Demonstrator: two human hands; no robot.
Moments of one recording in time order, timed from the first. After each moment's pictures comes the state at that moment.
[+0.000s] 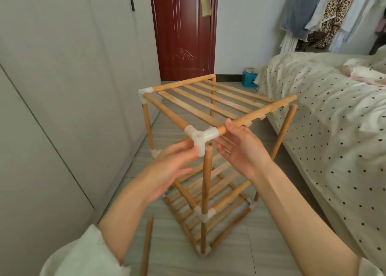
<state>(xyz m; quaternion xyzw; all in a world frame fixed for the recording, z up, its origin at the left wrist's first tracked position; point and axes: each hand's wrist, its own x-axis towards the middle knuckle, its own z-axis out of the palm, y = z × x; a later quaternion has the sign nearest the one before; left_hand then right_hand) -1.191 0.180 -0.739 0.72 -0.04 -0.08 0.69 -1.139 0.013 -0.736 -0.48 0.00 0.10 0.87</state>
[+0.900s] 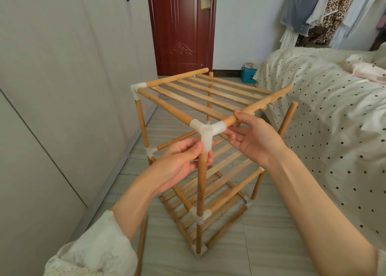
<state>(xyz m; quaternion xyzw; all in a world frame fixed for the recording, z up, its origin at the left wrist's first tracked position) -1.155 0.163 -0.761 0.57 -0.12 -0.14 0.80 -1.120 -0.013 -0.716 -0.51 0.04 0.11 0.85</state>
